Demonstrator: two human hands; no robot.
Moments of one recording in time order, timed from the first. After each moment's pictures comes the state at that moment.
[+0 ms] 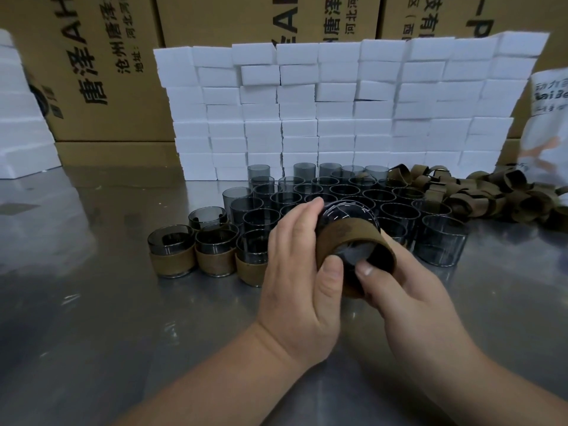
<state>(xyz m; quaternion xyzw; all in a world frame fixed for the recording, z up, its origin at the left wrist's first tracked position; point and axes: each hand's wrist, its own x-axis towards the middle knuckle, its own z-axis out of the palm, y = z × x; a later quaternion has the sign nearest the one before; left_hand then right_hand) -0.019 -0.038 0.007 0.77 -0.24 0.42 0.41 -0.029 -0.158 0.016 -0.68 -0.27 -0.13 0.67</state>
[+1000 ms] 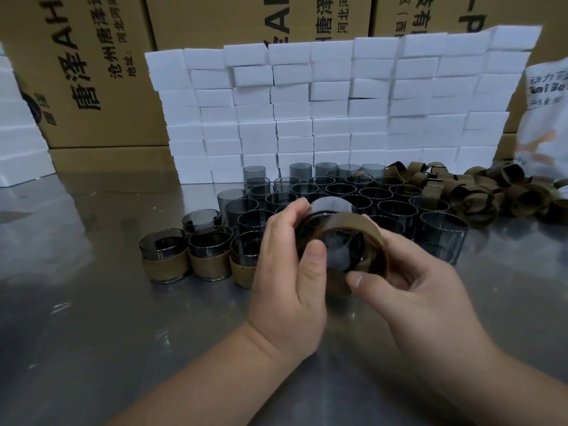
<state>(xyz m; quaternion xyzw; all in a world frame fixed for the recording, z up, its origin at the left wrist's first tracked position) -0.012 -0.034 0.006 0.73 -0.22 0.38 0.52 -0.027 -0.163 0.019 -0.65 -0.23 -0.12 0.72</state>
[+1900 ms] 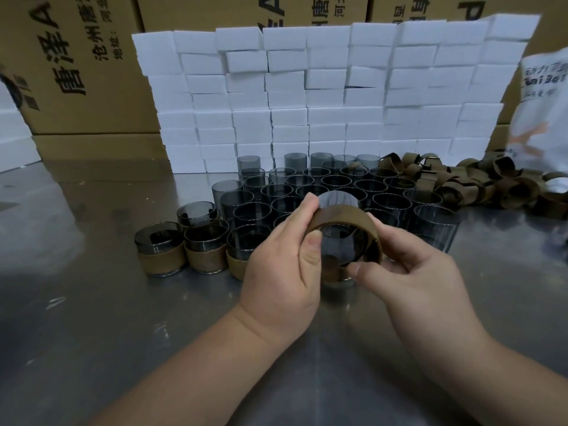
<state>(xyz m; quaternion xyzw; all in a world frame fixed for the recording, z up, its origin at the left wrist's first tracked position) -0.011 -0.029 0.016 0.79 -0.21 0.37 0.45 -0.022 -0.164 0.017 -0.63 -0.15 -0.10 0.75</state>
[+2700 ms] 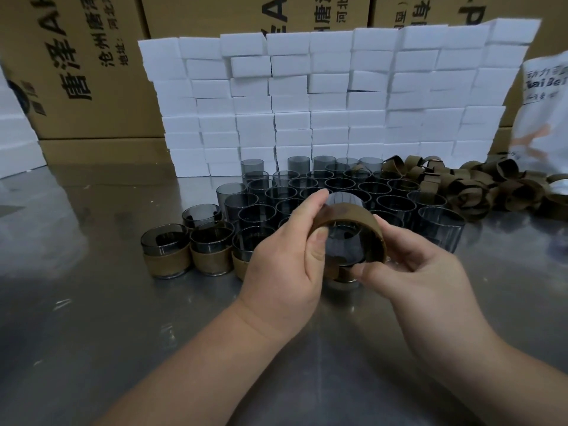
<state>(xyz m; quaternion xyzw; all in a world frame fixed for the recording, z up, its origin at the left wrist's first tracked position) -0.009 -0.022 0.021 0.79 -0.25 0.38 0.41 -0.024 -0.161 0.020 -0.64 -0.14 -0.11 0.75</state>
